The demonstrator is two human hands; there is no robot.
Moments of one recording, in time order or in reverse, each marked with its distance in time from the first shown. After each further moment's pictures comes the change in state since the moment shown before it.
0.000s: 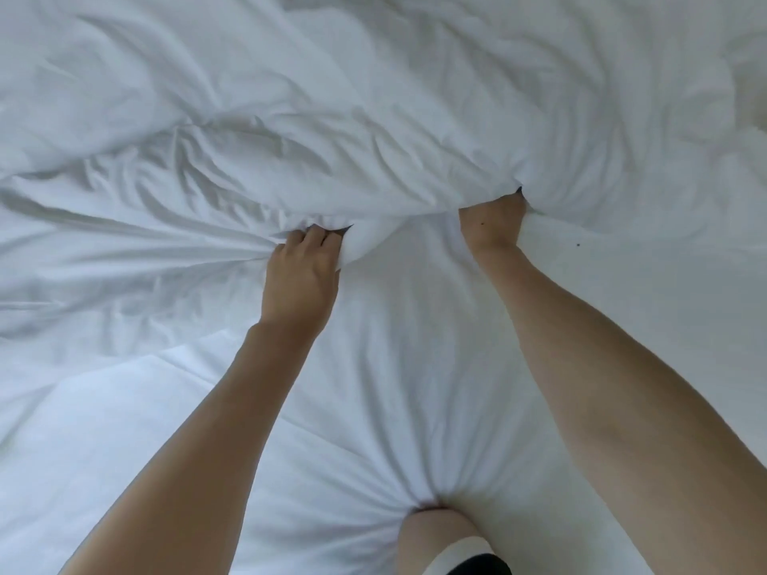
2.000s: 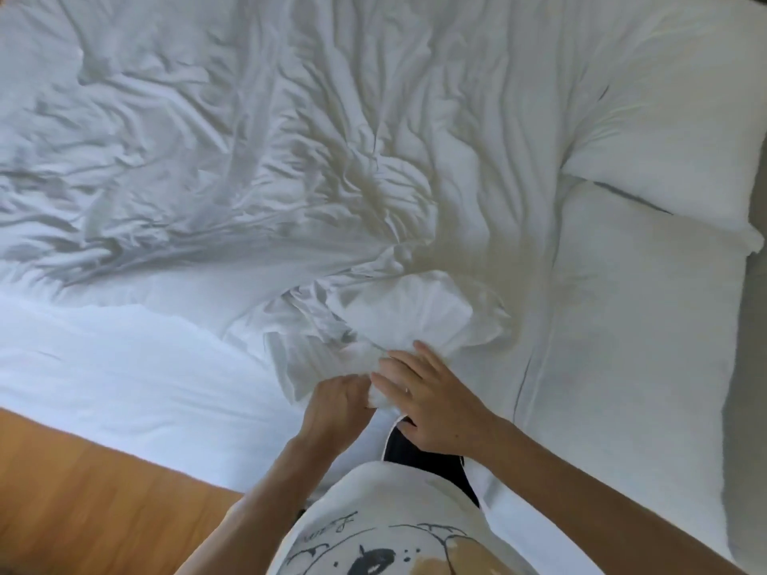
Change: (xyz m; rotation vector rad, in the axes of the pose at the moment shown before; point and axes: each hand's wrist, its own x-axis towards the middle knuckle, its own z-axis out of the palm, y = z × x) left_hand -0.361 0.505 -0.162 -0.294 -0.468 0.068; right_hand -0.438 0.385 -0.406 -0.181 -0.373 -1.064
